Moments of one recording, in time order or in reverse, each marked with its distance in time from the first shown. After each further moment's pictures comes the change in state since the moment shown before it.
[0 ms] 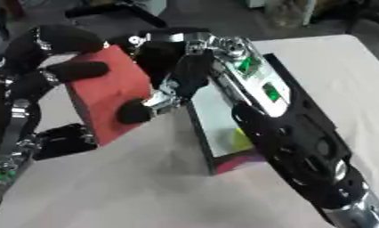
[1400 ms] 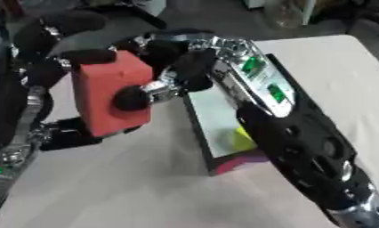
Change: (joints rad) left arm -0.017 -0.033 0.026 0.032 -0.097 0.117 -0.068; right arm 0.011 -0.021 0.004 -0.012 -0.044 0.078 -0.073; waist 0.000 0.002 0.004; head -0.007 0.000
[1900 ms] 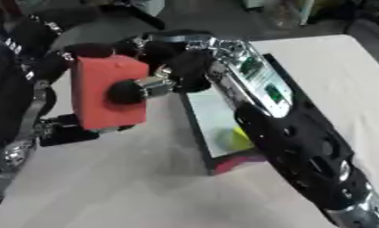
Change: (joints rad) left arm 0.006 0.000 0.002 0.000 -0.063 0.094 0.007; right arm 0.003 0.000 -0.005 -0.001 -0.008 0.013 -0.013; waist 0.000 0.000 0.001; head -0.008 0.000
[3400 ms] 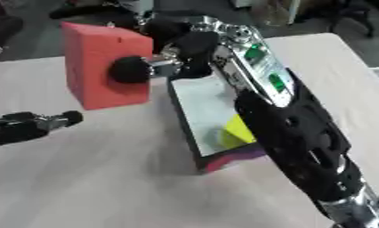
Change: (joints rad) left arm 0.120 0.178 0.104 0.024 0.155 0.213 0.013; right arm 0.016 -0.049 -0.099 -0.015 -0.022 -0.016 0.016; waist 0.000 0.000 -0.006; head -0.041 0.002
